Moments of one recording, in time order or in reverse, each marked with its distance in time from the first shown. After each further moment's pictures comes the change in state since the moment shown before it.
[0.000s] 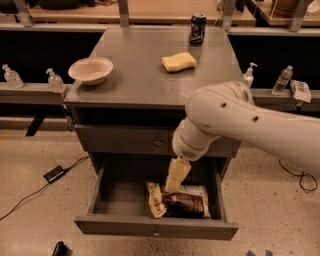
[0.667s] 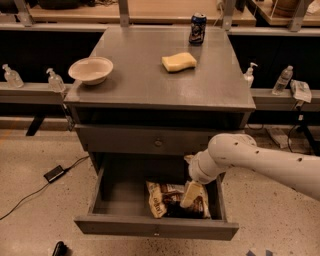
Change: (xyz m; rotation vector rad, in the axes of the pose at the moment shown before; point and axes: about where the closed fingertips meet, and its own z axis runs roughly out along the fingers) arm 0.094 -0.013 0.151 -0.036 -0.130 -0.019
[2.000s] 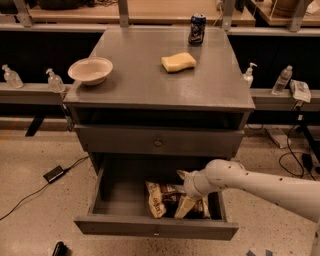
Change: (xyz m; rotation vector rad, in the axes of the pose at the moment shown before) arm 0.028 0.011 0.106 0.008 -0.139 -0.061
